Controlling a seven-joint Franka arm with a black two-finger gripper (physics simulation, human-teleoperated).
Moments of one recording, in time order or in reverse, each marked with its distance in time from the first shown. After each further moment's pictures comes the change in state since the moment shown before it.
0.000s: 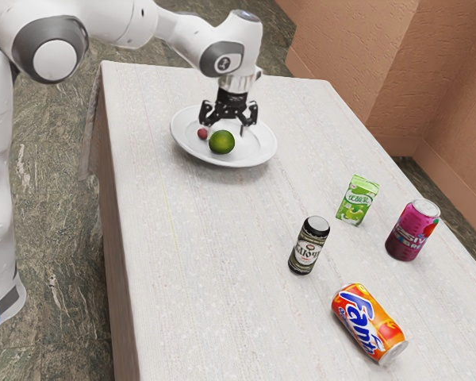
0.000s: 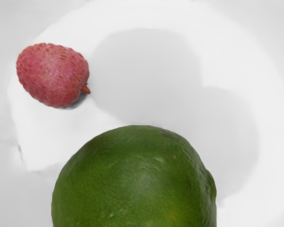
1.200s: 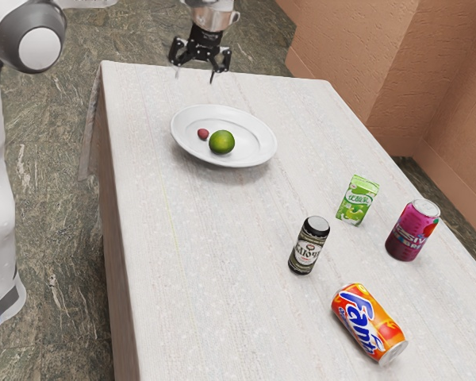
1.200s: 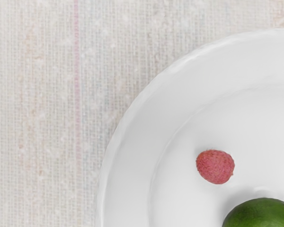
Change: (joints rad) arm 0.091 -0.094 0.039 0.219 0.087 -0.410 0.124
